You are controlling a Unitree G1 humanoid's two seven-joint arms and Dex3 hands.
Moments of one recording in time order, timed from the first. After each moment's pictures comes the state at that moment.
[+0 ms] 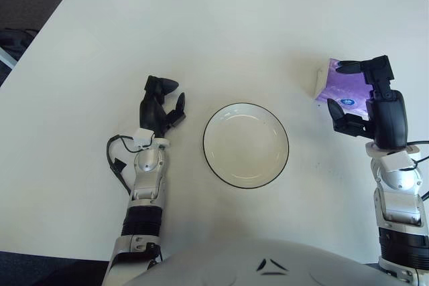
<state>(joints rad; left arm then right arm) -0.04 -0.03 0.08 0.16 -0.02 -0.31 0.06 0.10 -0.30 -0.23 -0.31 -0.16 -0.53 0.02</state>
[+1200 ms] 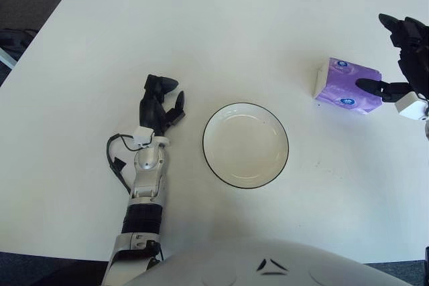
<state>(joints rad) -0.05 -0.04 0.09 0.17 -0.03 -0.29 0.07 -0.11 -0.69 -0.32 -0.29 -0.62 -0.08 0.21</state>
